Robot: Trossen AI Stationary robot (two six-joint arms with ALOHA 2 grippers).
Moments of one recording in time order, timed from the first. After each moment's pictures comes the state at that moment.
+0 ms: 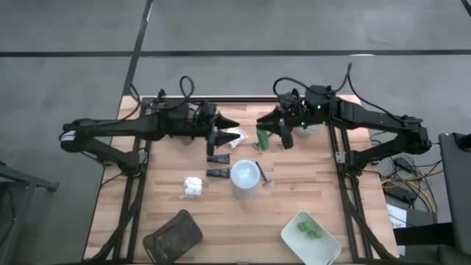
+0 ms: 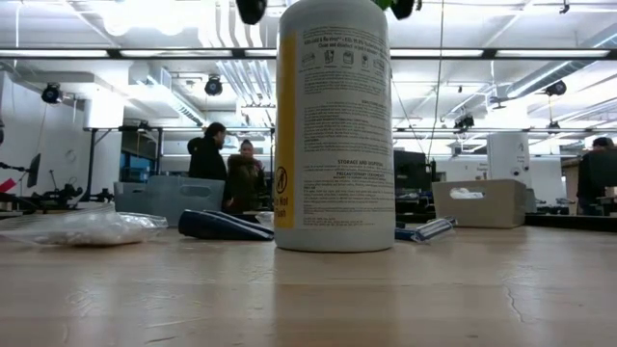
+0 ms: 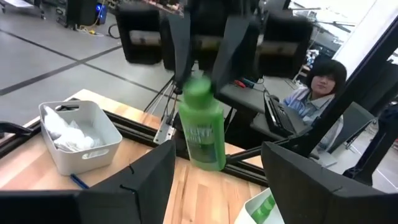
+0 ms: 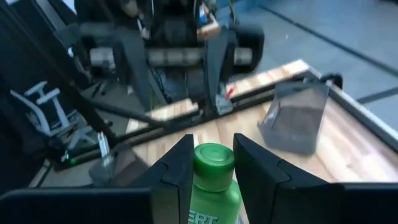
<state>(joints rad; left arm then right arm) 0.10 1.26 1.17 0.04 0.09 -0.39 -0.19 1.24 1.30 -0.30 -0.21 0.33</state>
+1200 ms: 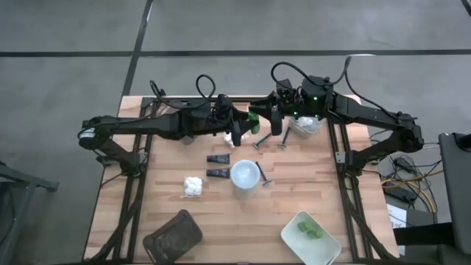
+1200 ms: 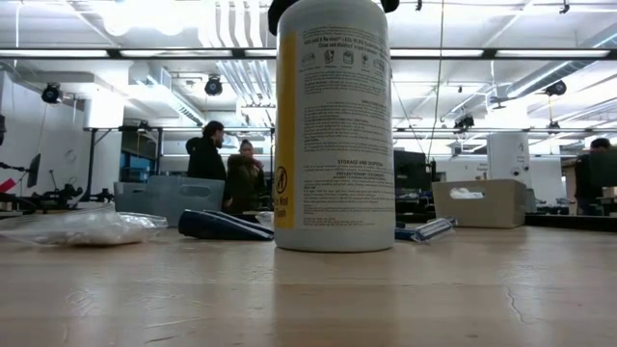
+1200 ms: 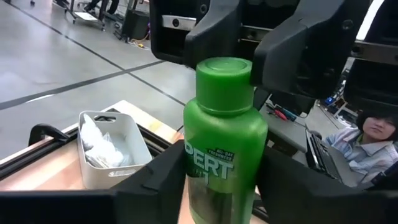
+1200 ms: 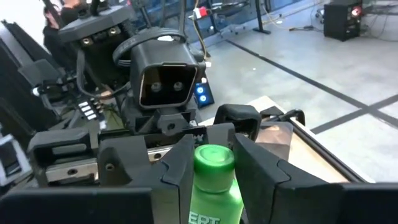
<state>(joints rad) 0.10 1.46 1.32 0.11 -0.12 -0.47 -0.21 1.32 1.40 -0.24 -0.07 0.35</state>
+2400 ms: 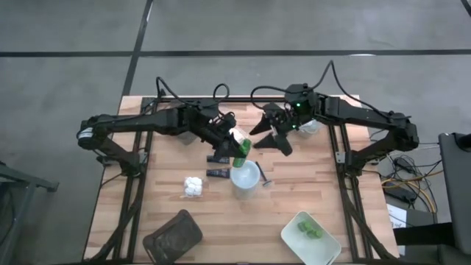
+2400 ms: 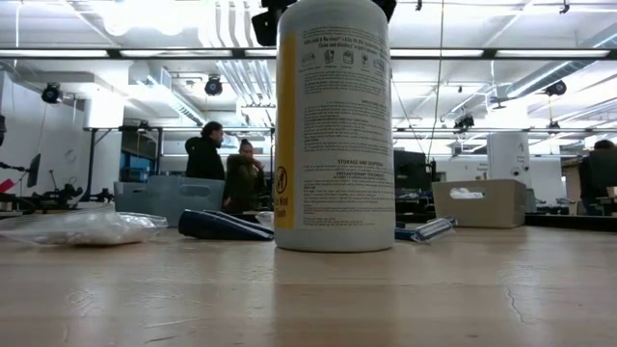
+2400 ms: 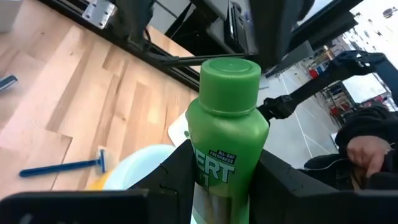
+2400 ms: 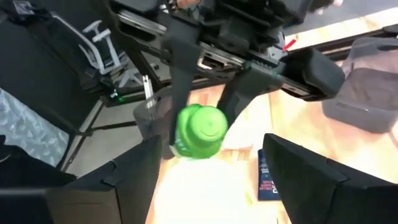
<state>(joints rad) 0.13 1.45 1.37 -0.29 0.51 -0.58 -0.21 1.39 1.40 -0.46 -0.52 0.23</state>
